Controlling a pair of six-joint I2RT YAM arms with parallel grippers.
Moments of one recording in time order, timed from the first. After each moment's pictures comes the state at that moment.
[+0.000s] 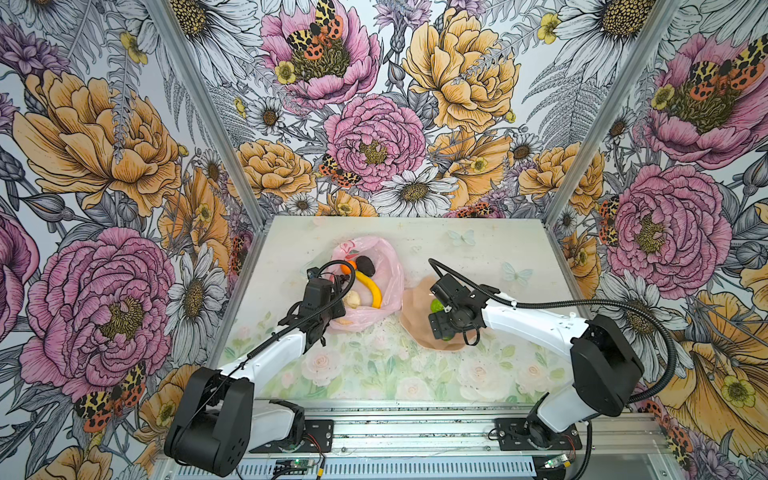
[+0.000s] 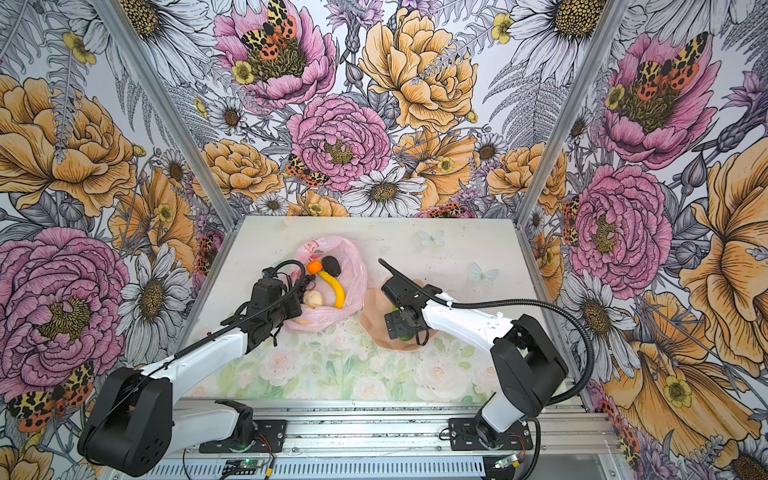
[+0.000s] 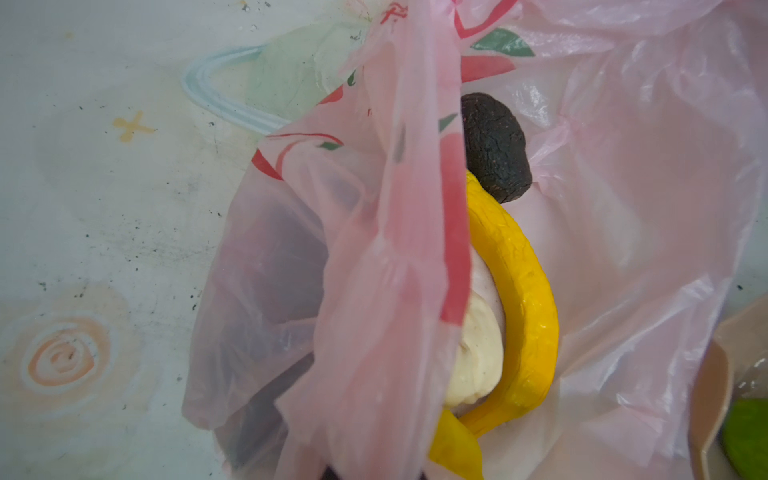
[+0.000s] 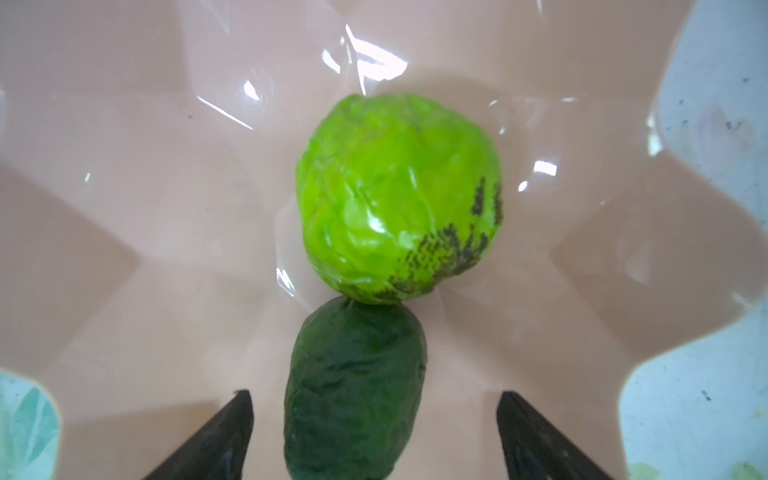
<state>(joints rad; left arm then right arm) -0.30 1.24 0.58 -0.07 -0.15 -0.51 0.70 1.55 1.06 -0.78 0.15 0.41</state>
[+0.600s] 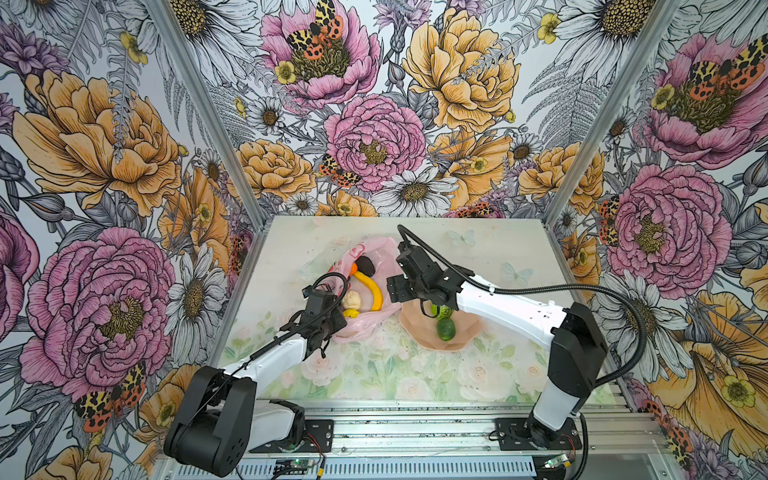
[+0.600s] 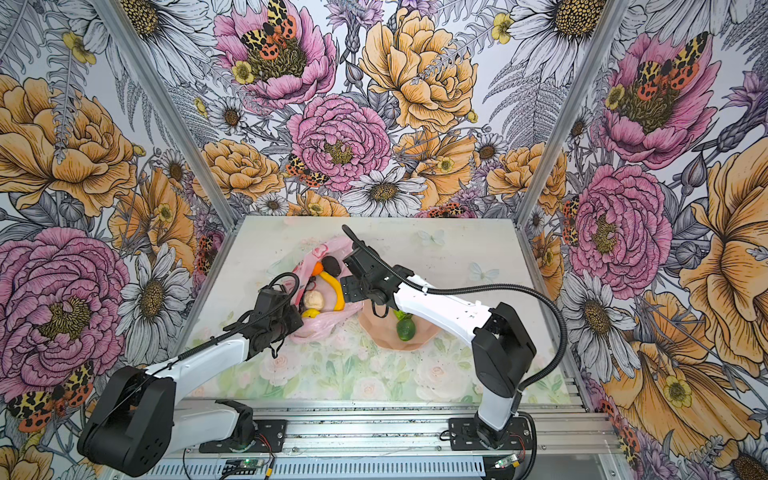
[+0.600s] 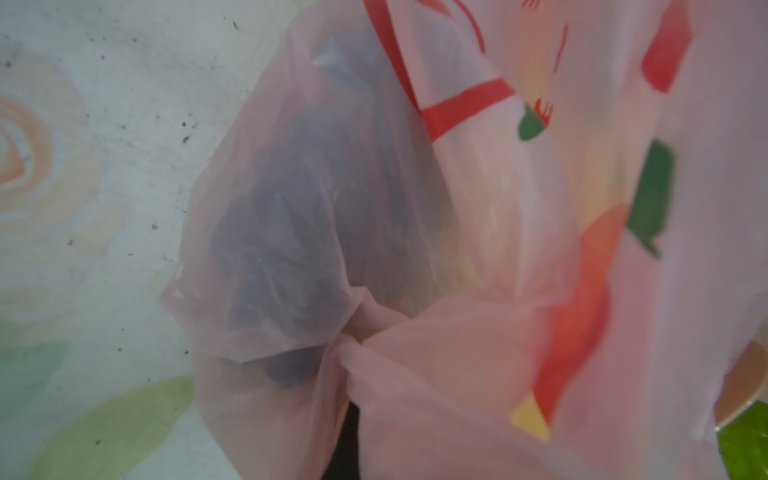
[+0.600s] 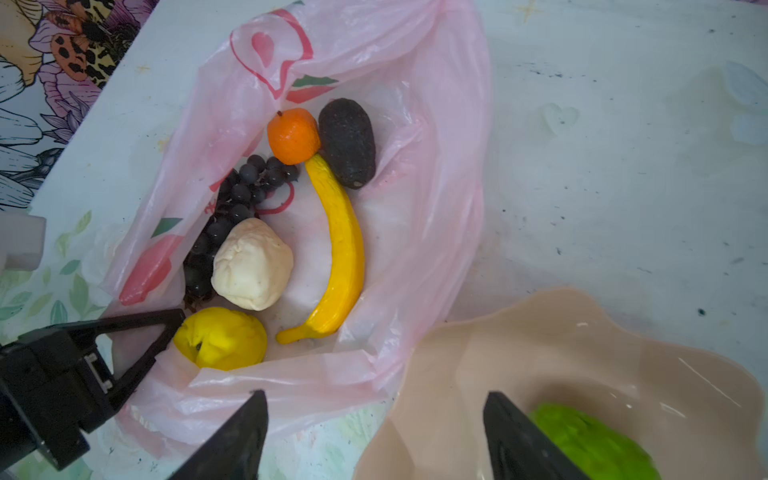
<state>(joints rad) -0.31 1.24 0.51 -0.15 -0.09 -0.77 0.83 1.80 1.48 -0.55 0.14 0.43</state>
